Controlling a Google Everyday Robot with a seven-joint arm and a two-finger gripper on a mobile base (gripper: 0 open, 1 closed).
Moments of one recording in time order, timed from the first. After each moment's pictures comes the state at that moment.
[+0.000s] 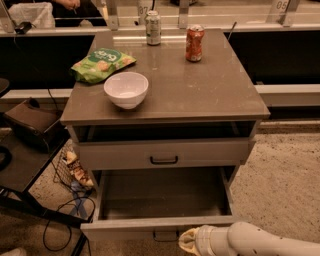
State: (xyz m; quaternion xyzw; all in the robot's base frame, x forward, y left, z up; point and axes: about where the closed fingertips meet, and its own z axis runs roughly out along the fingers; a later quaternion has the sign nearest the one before) arm 0.379 -0.091 0.393 -0.62 0.69 0.17 0.32
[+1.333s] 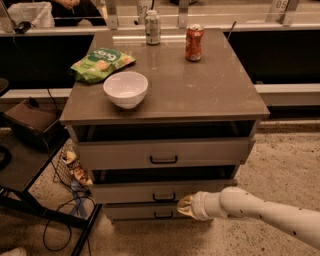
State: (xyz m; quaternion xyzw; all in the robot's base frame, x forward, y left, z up) arm 0.506 -0.094 0.400 -0.63 0.68 0.13 0.36
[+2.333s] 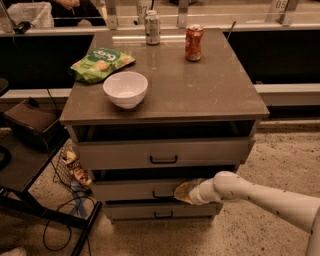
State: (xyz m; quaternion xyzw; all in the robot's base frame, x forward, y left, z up) arm 0.562 -0.084 0.393 -0.64 0.67 0.14 0.35
